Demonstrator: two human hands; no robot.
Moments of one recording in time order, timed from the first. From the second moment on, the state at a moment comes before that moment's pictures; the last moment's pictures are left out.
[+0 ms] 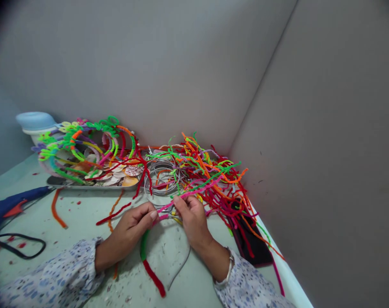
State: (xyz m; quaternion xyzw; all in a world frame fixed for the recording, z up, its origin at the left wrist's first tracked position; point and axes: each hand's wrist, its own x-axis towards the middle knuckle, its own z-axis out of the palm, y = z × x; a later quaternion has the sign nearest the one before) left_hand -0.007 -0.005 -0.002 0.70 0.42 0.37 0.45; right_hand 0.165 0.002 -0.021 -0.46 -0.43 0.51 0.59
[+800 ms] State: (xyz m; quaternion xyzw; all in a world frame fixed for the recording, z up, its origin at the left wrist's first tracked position) left_hand -0.011 0.000 -0.008 0.64 0.42 0.36 0.53; right_hand 0.168 0.006 -0.022 -0.41 -0.44 0.52 0.61
